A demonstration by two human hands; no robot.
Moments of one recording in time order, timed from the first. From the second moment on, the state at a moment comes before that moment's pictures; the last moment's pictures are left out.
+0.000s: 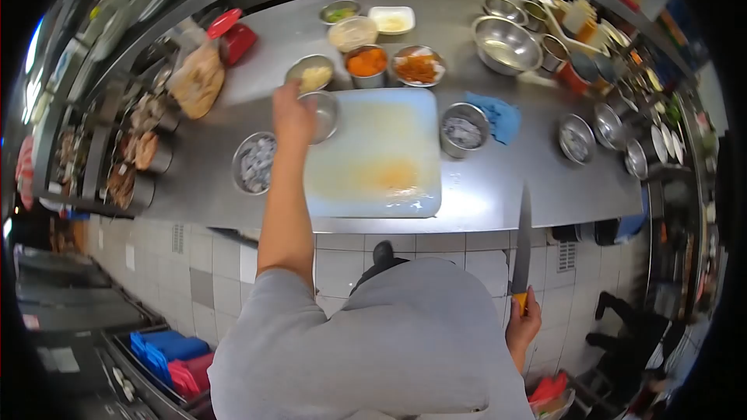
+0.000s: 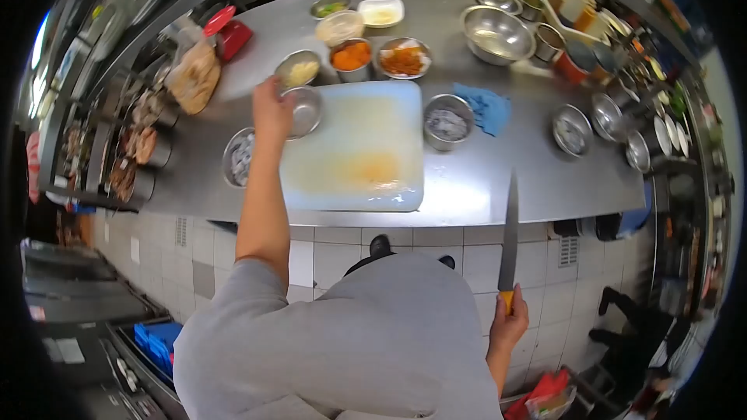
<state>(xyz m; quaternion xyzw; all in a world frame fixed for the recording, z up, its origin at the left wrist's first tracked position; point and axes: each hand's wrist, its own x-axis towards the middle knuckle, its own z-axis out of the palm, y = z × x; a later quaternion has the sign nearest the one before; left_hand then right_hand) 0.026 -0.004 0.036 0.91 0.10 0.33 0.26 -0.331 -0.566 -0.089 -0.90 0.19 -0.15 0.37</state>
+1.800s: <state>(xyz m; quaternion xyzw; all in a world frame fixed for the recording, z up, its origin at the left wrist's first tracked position) -0.022 -0.178 -0.057 0.98 -0.08 0.01 0.19 -0.130 -0.460 -0.117 -0.77 0.04 0.17 0.62</state>
